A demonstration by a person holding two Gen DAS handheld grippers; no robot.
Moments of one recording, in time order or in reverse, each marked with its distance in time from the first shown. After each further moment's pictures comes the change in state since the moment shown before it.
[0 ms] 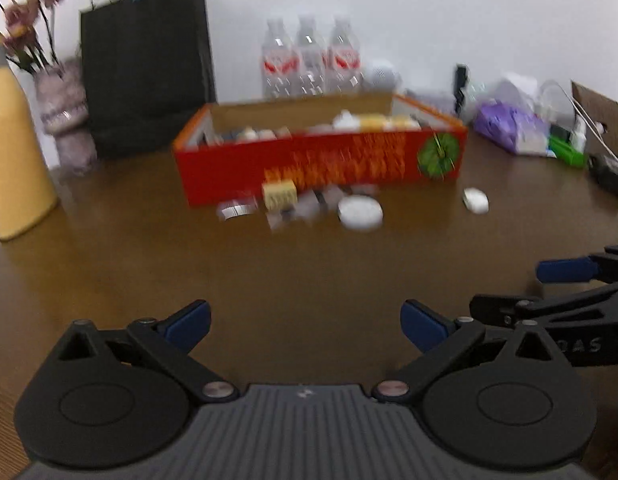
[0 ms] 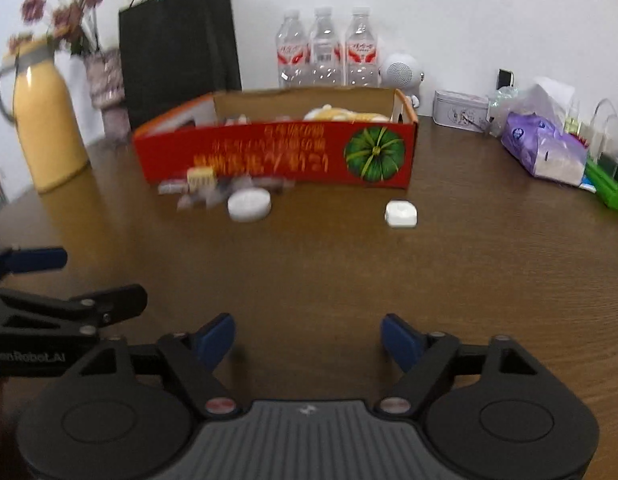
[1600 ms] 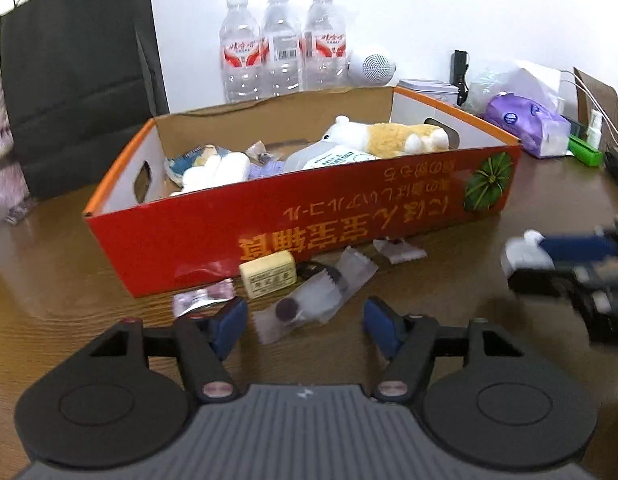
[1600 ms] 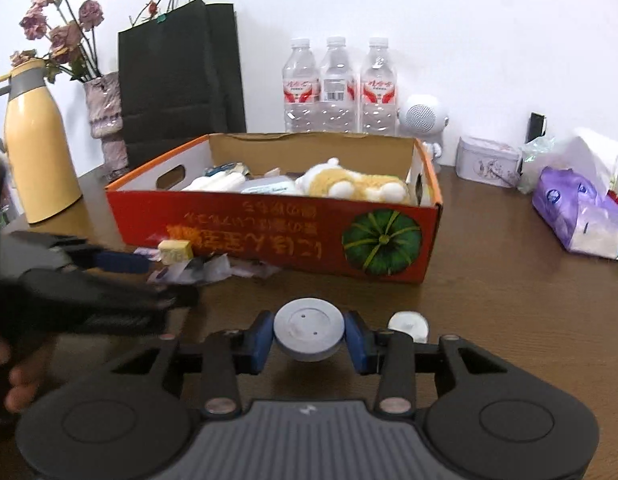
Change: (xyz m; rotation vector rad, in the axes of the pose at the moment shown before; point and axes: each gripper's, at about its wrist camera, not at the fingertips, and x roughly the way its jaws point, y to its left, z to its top) left arm 0.113 0.018 0.076 0.069 0.006 -0.086; right arm 0.052 -0.024 0.062 -0.035 -0.092 0.084
